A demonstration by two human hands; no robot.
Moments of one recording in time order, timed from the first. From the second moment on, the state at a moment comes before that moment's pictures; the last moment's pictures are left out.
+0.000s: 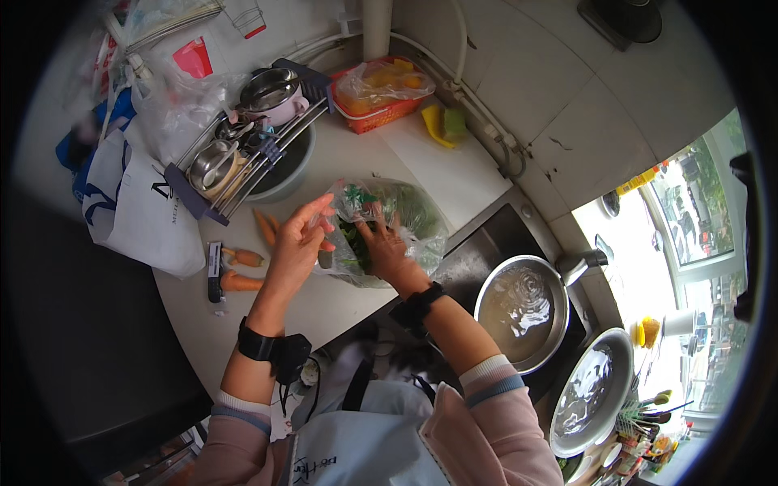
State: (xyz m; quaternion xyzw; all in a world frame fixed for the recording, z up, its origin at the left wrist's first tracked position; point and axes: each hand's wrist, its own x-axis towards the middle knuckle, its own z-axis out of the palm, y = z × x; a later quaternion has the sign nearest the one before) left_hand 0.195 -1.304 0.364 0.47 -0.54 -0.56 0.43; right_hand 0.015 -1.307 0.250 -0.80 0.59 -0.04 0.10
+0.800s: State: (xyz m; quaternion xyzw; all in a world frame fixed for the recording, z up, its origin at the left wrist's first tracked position) left_hand 0.180 -1.321 0.376 0.47 -0.57 -0.54 0.40; right_hand -0.047 -1.324 0.300 -0.71 0.60 -0.25 0.29
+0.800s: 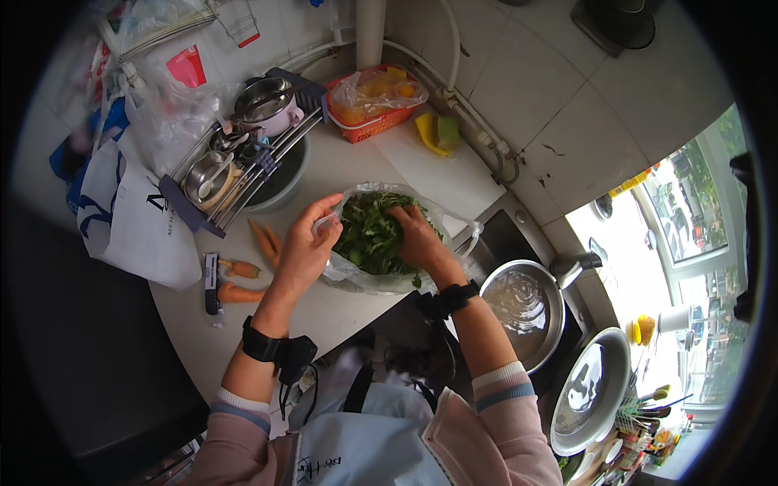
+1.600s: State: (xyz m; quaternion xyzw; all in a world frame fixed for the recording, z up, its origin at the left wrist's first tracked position) left_hand 0.191 -1.327 0.383 0.45 -0.52 -0.60 0.42; right_hand -0.038 -1.340 0.370 -0.70 0.51 -0.43 0.25
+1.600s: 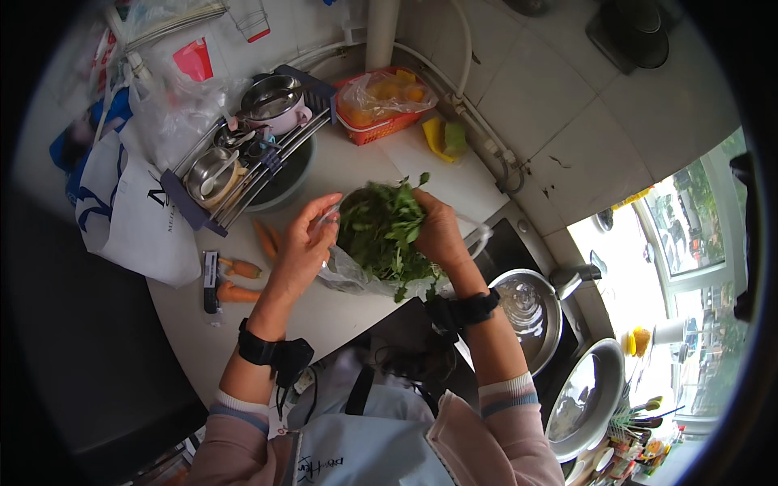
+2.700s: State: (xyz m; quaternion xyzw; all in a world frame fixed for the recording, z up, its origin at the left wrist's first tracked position) left_hand 0.182 -1.299 0.417 0.42 -0.58 -0.36 0.60; right_hand -0.274 -1.094 0.403 -0.15 0.55 -0.80 0.19
